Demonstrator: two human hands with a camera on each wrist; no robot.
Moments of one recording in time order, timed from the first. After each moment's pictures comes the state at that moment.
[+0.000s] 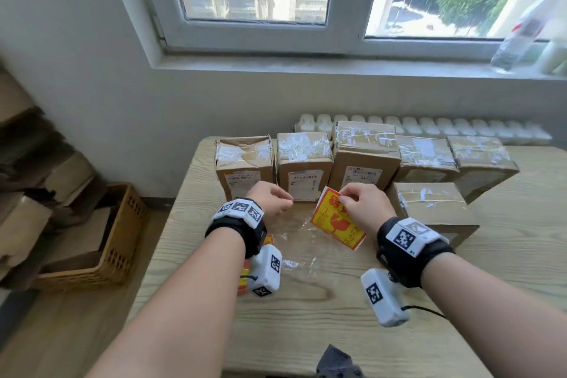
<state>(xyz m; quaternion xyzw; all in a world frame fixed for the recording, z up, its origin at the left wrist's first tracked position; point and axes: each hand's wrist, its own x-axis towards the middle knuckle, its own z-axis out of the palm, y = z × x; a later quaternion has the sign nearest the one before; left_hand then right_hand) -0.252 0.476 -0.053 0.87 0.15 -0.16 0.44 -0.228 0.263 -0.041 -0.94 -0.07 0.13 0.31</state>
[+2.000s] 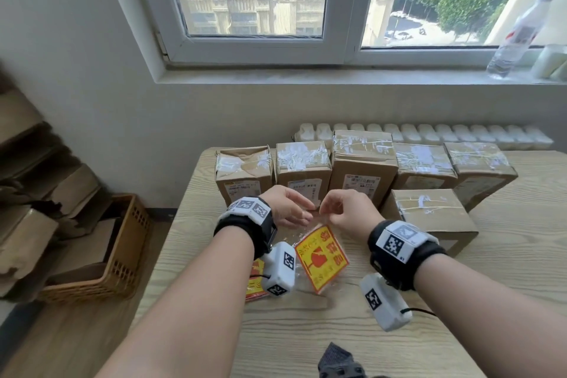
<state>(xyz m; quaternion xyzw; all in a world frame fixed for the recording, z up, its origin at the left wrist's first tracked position) -0.248 0.453 -0.027 0.75 0.13 -0.26 0.60 -0.229 0.275 -0.037 -0.93 -0.19 0.12 0.30</state>
